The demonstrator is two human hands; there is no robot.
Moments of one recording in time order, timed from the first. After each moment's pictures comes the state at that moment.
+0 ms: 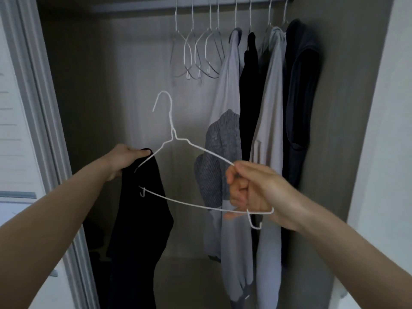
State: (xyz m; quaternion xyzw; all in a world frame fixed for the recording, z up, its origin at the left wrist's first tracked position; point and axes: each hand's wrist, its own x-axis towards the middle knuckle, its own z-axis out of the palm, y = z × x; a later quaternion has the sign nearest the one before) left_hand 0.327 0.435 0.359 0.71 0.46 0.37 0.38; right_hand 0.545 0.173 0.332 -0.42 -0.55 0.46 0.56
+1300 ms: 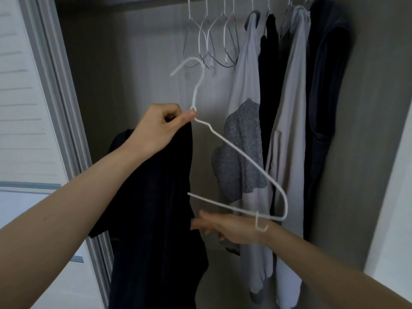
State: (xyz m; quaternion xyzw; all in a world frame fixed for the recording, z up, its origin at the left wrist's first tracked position) left_hand 0.352 0.367 0.398 0.83 0.17 0.51 0.11; right_hand 0.518 0.261 0.241 -0.53 -0.66 0.49 0.21
